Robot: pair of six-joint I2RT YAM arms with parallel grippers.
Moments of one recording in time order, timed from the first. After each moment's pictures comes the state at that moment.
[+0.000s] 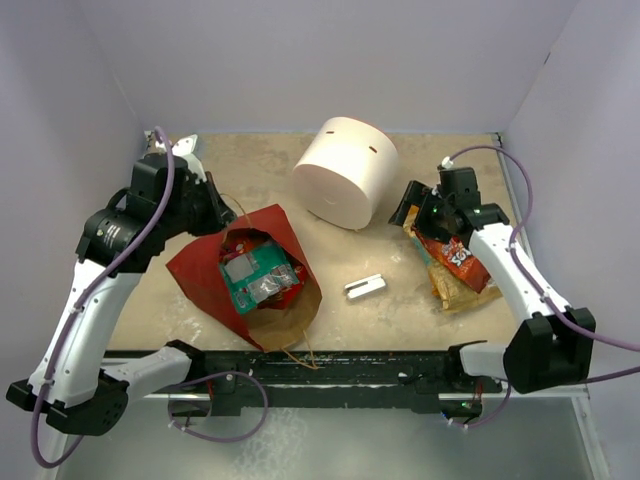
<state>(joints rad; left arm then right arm) -0.42 1.09 1.57 -1.11 0.00 -0.55 0.18 1.29 1.08 -0.66 -0.11 0.53</state>
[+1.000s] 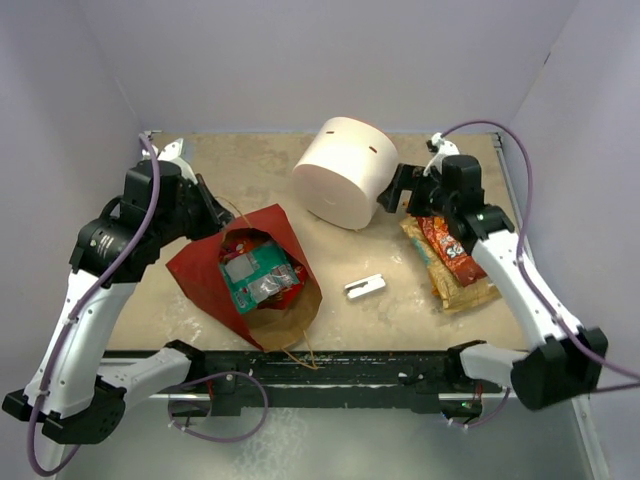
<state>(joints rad) -0.42 1.05 1.54 -1.09 -0.03 -0.68 0.24 1.27 1.14 -0.47 -0.14 0.39</state>
